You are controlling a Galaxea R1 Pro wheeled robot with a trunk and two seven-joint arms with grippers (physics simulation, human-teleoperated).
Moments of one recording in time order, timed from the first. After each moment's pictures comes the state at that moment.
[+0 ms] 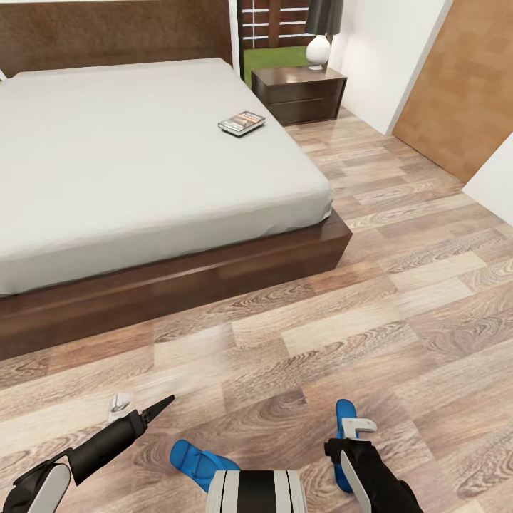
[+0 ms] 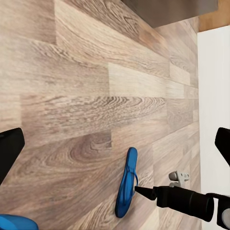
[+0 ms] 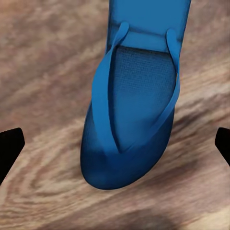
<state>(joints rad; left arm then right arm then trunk) -0.13 0.21 0.18 -1.23 0.70 0.57 -0.77 -0.41 0.06 -0.01 -0.71 -0.01 0.49 -0.24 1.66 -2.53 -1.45</state>
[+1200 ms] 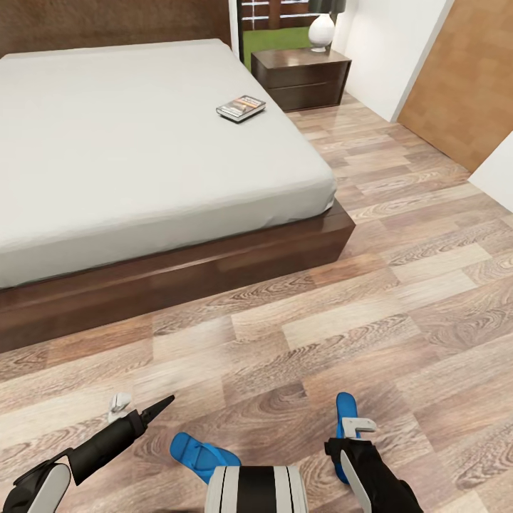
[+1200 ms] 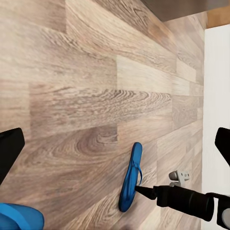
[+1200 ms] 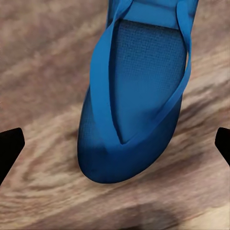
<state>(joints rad) -0.13 0.21 0.18 -1.23 0.70 0.57 -0.77 -0.41 0.06 -0.01 -0.71 -0.01 0.49 -0.24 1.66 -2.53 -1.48</state>
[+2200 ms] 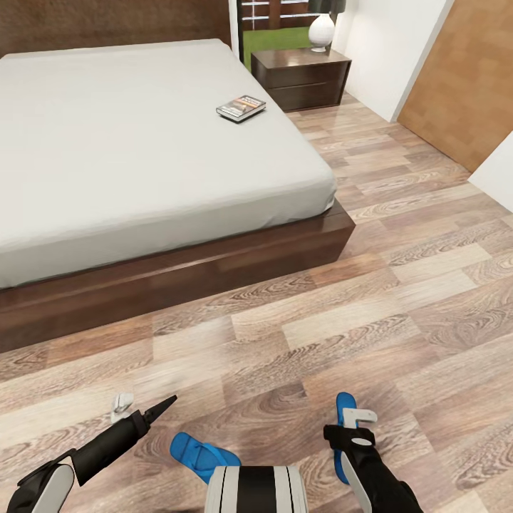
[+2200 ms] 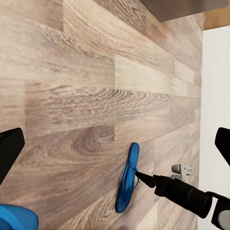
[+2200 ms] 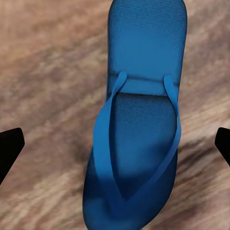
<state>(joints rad) -0.13 0.19 0.18 -1.23 0.70 0.57 -0.77 -0.41 0.06 -0.01 -0.70 -0.01 0.28 -0.24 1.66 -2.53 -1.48</state>
